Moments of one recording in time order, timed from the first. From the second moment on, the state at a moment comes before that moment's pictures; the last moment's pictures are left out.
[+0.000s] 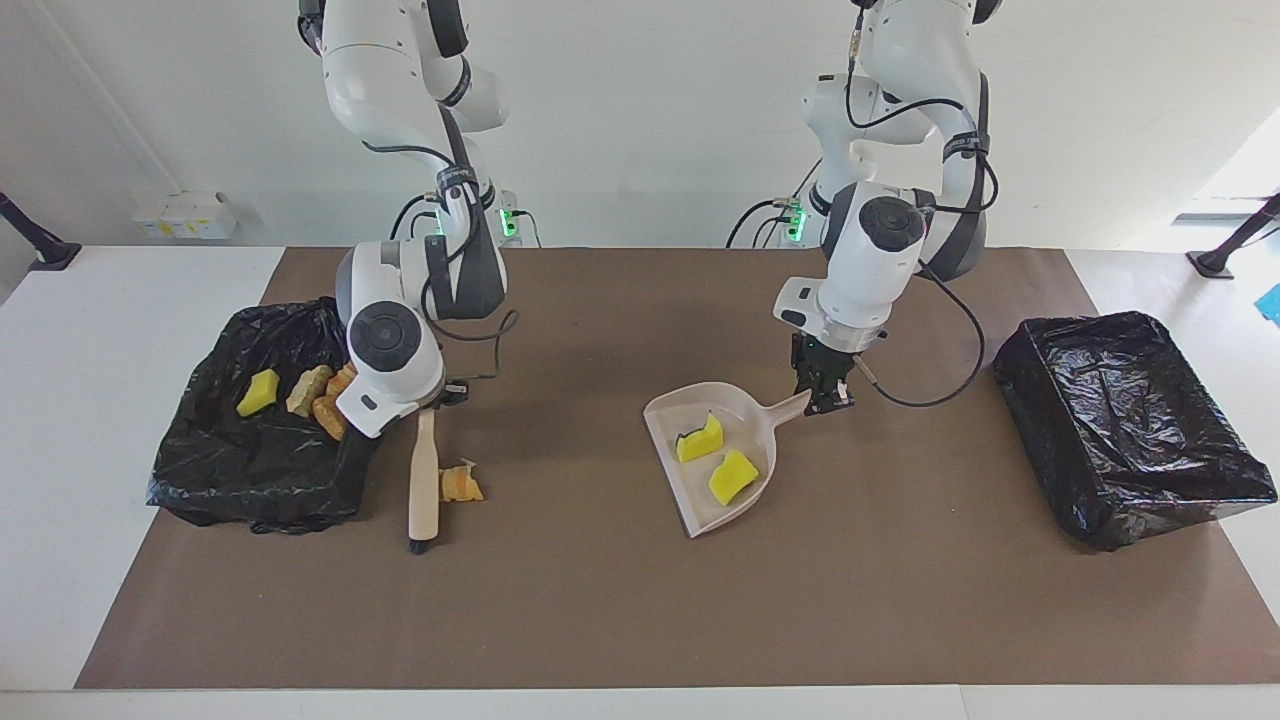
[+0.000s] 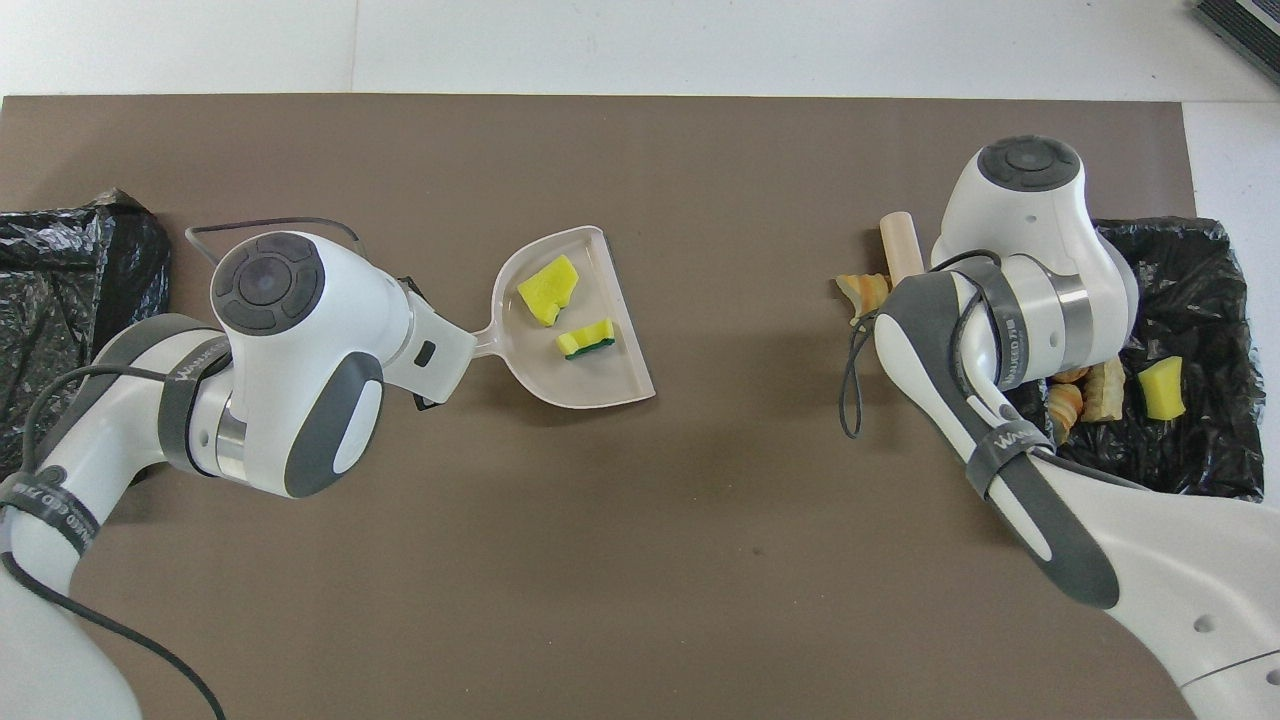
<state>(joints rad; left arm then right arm) -0.33 0.18 -0.05 -1.96 -0.03 2.20 0.97 0.14 0.41 0.02 -1.67 -0.12 1.73 0.16</state>
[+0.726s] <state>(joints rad) -0.41 0.19 -0.06 -1.98 -0.01 2.20 0.90 0.39 0.43 0.02 -1.68 0.13 1.90 0.22</state>
